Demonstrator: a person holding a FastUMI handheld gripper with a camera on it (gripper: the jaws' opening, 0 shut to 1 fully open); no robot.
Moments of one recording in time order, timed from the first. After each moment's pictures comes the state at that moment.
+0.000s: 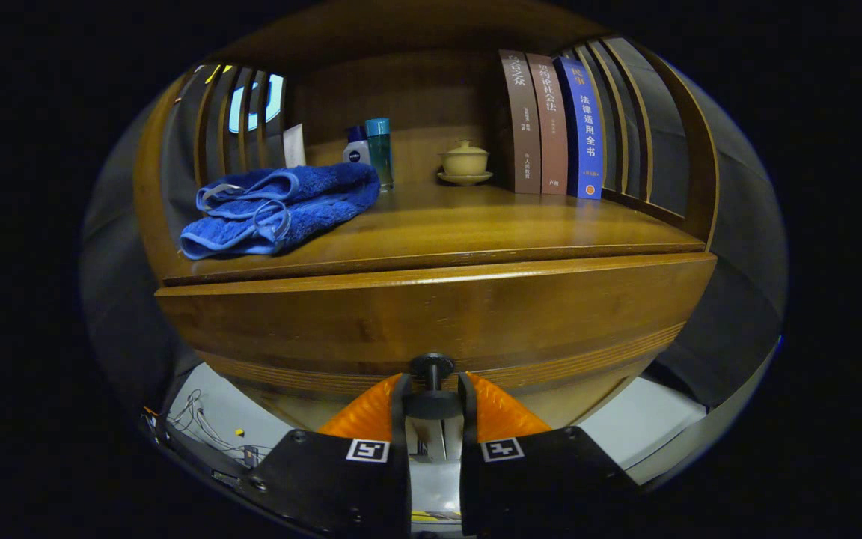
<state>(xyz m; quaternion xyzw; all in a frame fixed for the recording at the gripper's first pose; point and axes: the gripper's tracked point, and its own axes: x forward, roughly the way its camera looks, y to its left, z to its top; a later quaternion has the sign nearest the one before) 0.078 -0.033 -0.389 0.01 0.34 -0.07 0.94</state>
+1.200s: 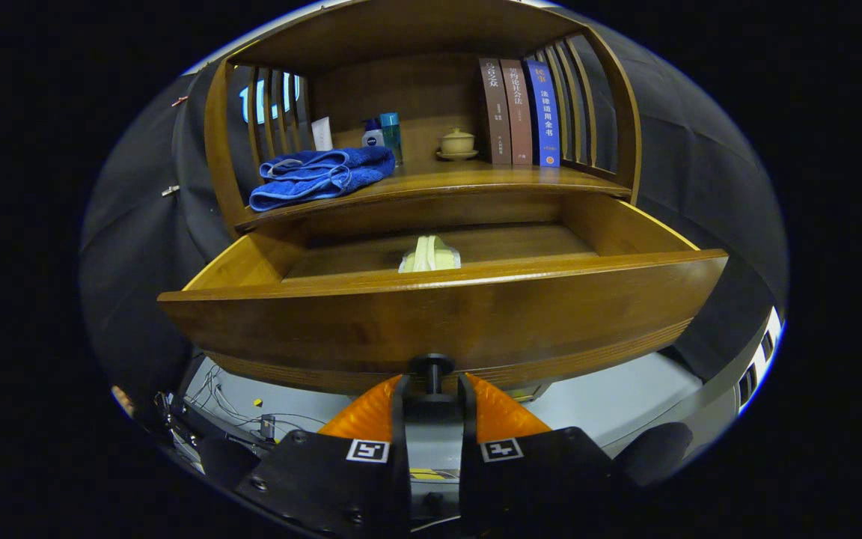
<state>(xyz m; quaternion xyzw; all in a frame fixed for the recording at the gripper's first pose) -0.067 -0.015 -0.358 0.04 0.38 -0.06 0.92</state>
